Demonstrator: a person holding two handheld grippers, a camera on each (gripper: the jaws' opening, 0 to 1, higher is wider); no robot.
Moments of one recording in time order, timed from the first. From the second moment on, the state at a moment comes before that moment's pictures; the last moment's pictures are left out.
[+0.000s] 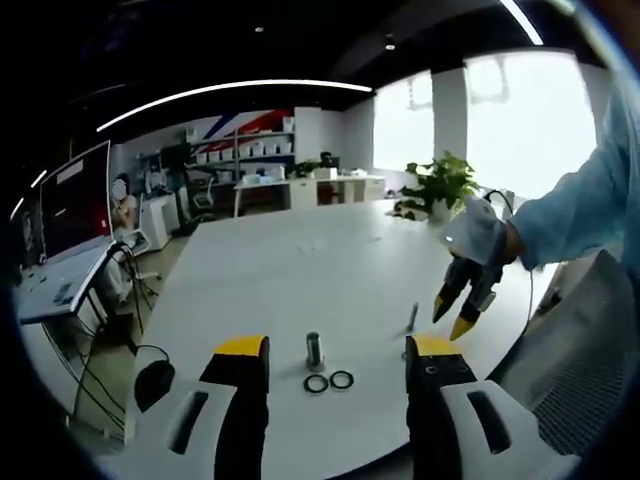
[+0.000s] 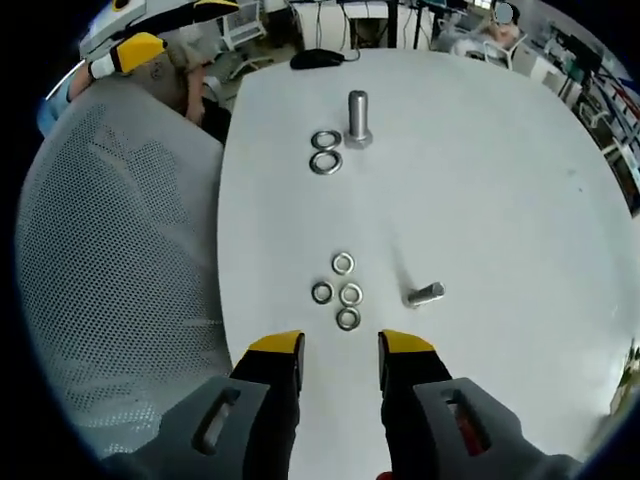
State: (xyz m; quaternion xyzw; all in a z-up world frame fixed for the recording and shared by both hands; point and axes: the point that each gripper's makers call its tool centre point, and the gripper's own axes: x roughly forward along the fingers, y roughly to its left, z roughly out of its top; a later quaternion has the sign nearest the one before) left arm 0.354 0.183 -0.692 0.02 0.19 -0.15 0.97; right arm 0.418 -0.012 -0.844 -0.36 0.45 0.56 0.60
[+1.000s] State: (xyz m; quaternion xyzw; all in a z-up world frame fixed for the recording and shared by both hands) left arm 0.353 0.189 -0.699 0.02 0.20 -0.14 0.97; right arm 0.422 -0.005 -0.878 -0.40 0.43 0.57 0.57
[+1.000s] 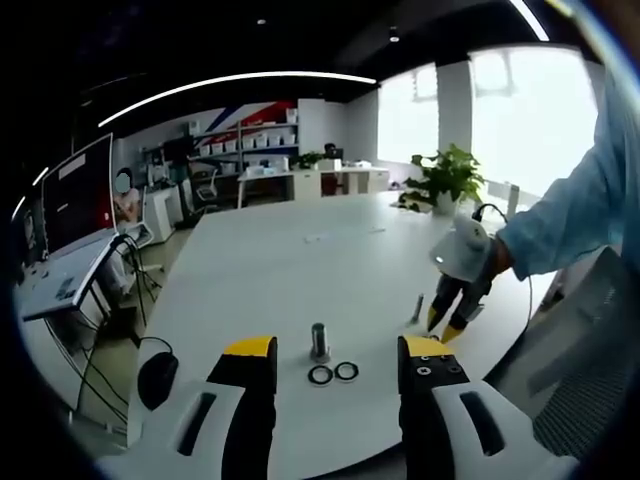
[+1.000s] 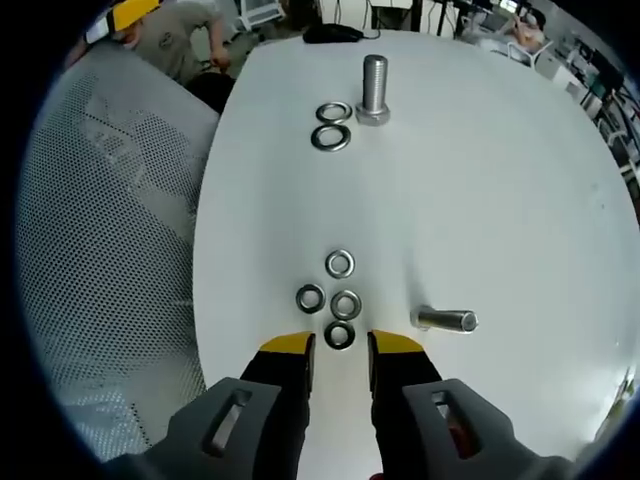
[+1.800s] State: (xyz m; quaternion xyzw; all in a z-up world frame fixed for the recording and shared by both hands) left arm 0.354 0.190 -0.699 0.02 0.21 -0.13 0.97; right arm 0.432 -0.007 -0.873 -0.41 0.42 0.57 0.58
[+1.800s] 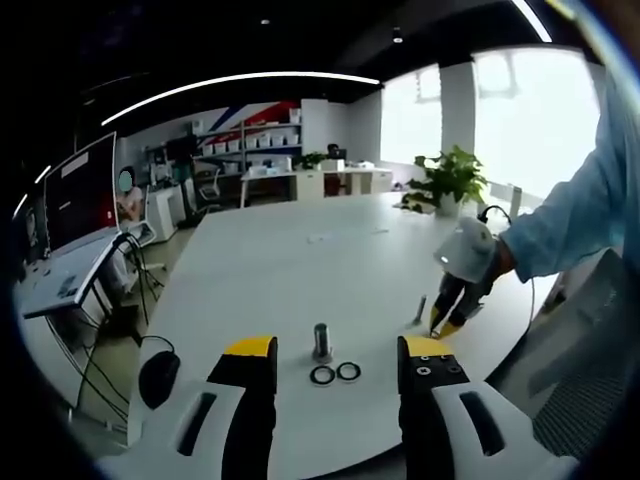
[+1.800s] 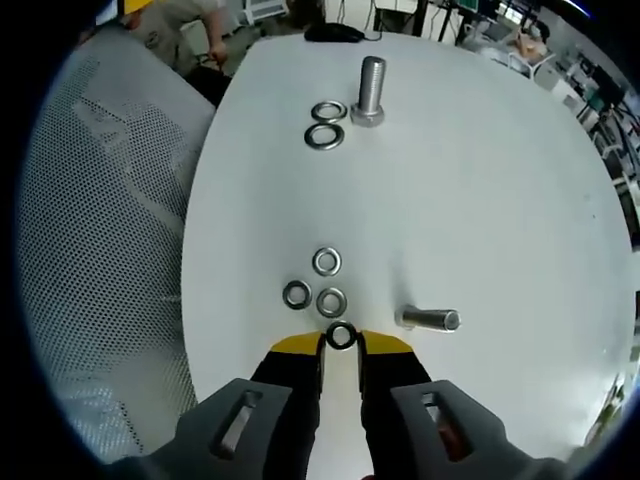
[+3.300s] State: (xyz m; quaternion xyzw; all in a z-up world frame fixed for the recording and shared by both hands) left arm 0.353 0.188 -0.698 0.02 0.20 -0.14 0.97; right arm 0.478 -0.015 -0.799 -0.39 0.38 0.53 0.65
